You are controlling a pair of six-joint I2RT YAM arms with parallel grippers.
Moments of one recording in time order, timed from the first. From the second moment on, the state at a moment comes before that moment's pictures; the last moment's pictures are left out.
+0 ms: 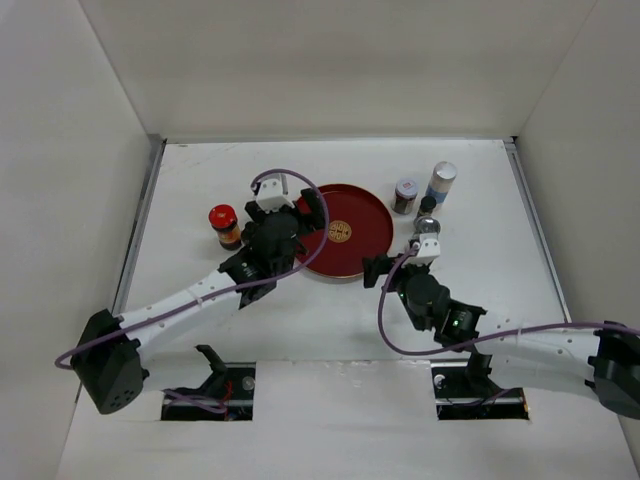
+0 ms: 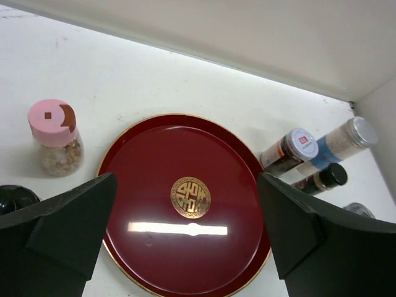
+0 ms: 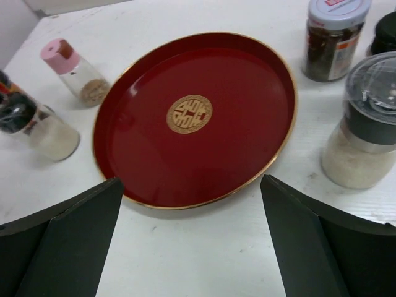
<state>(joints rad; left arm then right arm) -0.83 1.16 0.78 0.23 -0.71 -0.52 1.05 0.97 0.40 0.37 0.78 0.43</state>
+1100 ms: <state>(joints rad) -0.82 0.90 0.54 0.20 -0.64 -0.51 0.72 1.05 0.98 -0.45 0.71 0.57</state>
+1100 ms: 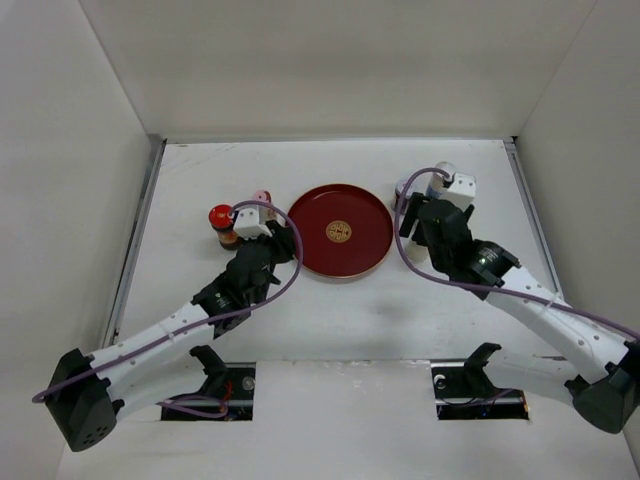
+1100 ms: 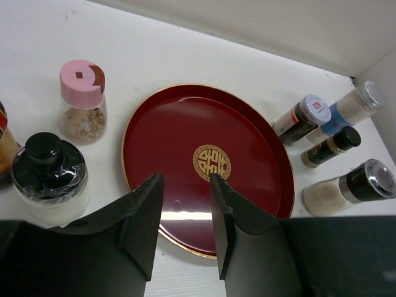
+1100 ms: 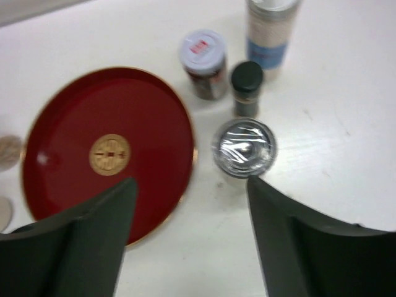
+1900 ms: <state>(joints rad) -0.86 1.14 0.39 0.73 -0.40 -0.50 0.49 1.32 0.96 -0.43 0.57 0.51</state>
